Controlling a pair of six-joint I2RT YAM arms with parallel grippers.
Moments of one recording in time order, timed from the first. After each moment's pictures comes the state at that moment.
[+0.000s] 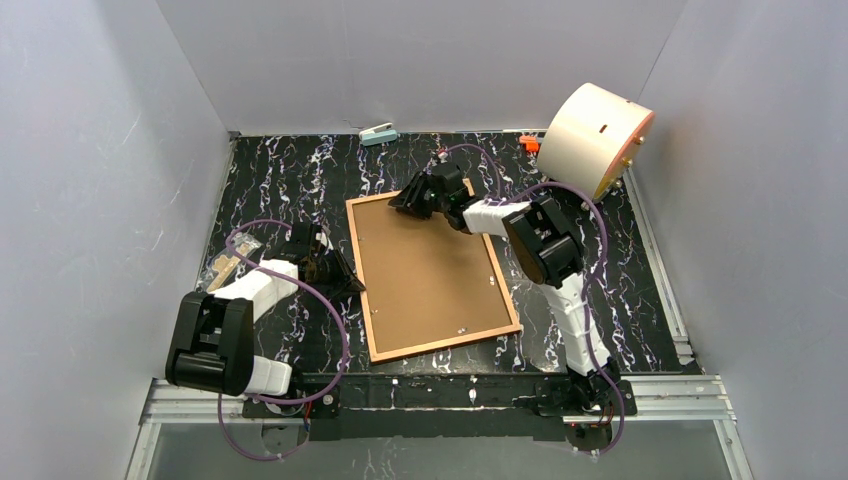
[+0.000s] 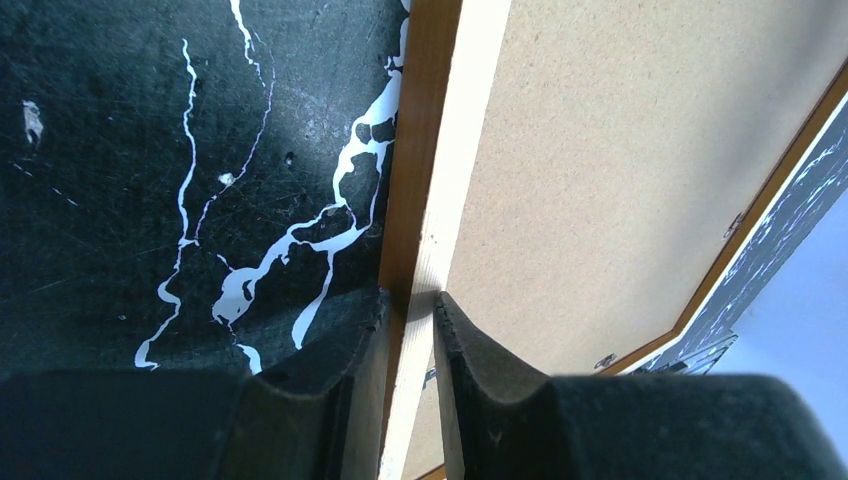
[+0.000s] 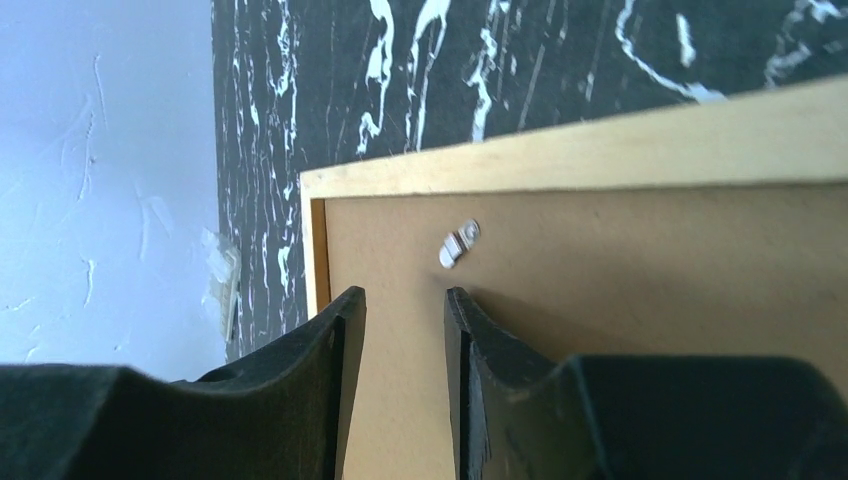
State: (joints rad) left arm -0.18 1.39 0.62 -0.34 0.35 -0.67; right arm 0.61 2.33 1.54 0.34 -0.30 1.01
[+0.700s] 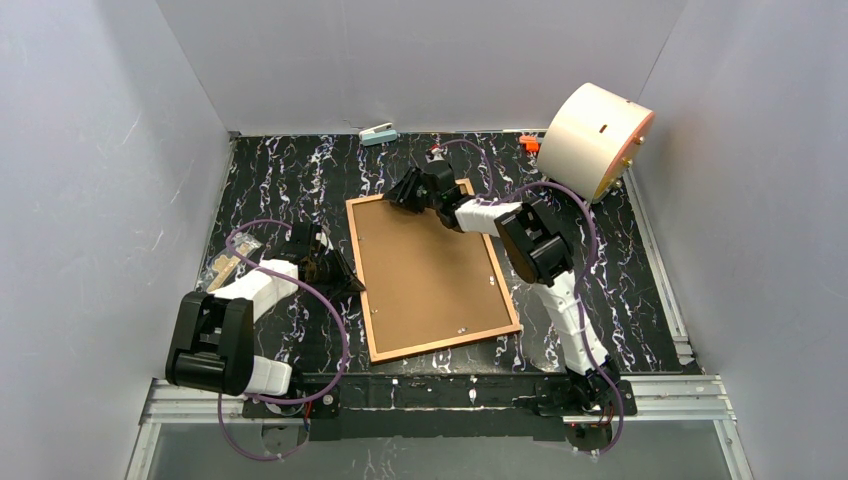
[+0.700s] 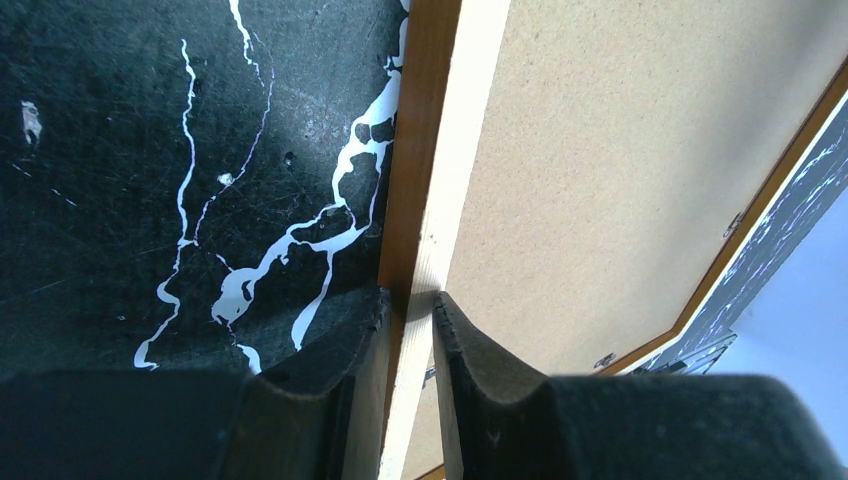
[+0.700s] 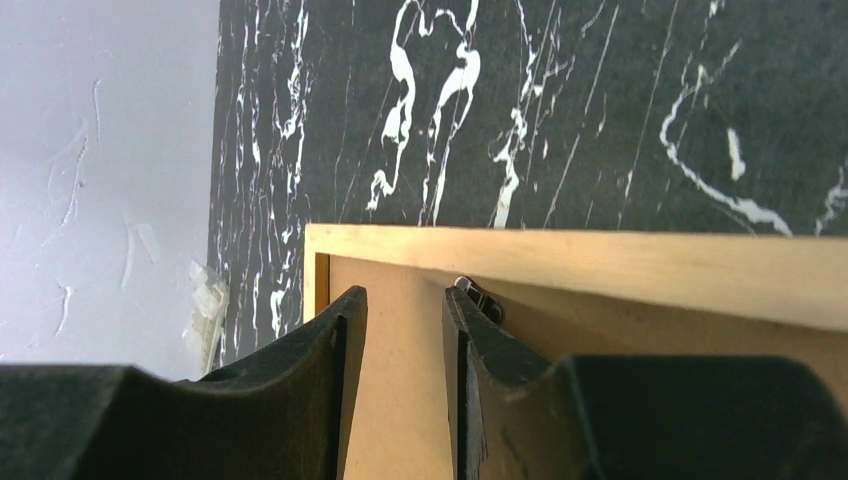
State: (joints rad) left arm -0.18 1.39 0.62 -0.34 0.35 -0.67; right arm 0.63 2.41 1.65 0.37 -0.23 0.96
